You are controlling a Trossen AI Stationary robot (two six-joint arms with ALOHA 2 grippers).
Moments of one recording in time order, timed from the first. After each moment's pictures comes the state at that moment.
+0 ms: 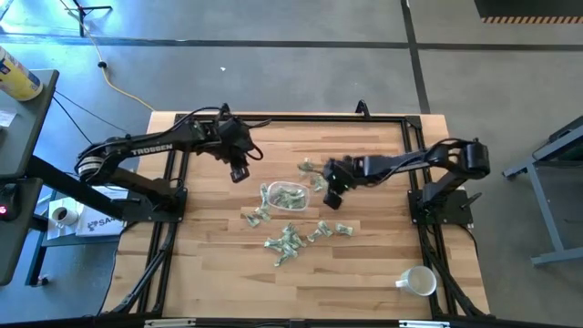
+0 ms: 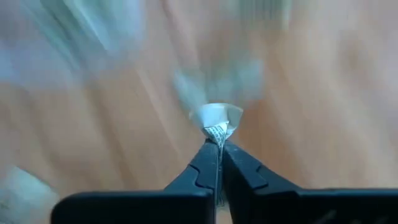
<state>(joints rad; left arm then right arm) 0.41 1.28 1.00 -0.81 0.00 0.02 -0.14 1.59 0.89 -0.36 0.10 0.30</state>
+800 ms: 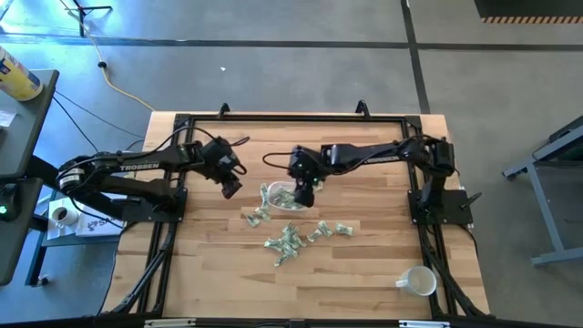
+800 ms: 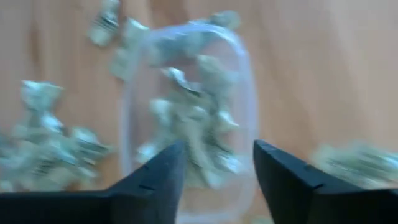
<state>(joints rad) 0.41 1.06 0.55 -0.48 0.23 -0.26 -0.15 1.88 1.37 -0.52 -0.10 0.11</state>
